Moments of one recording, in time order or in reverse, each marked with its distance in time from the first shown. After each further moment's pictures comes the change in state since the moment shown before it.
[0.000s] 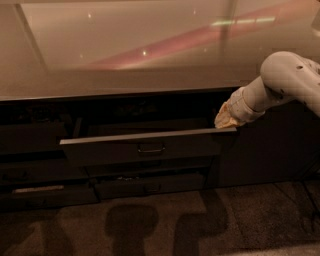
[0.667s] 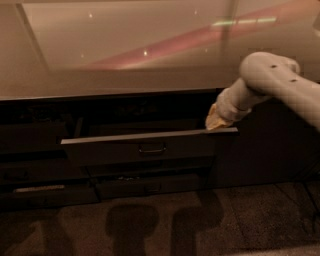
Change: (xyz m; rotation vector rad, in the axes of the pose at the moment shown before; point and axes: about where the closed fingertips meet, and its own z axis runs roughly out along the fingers) arm -0.013 -0.006 0.030 -0.071 0.038 -0.019
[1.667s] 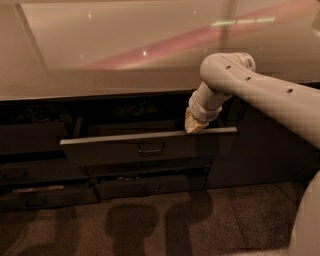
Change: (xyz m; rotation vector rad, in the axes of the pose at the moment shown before) arm -0.064 -0.008 0.037 -0.083 0.066 -0.154
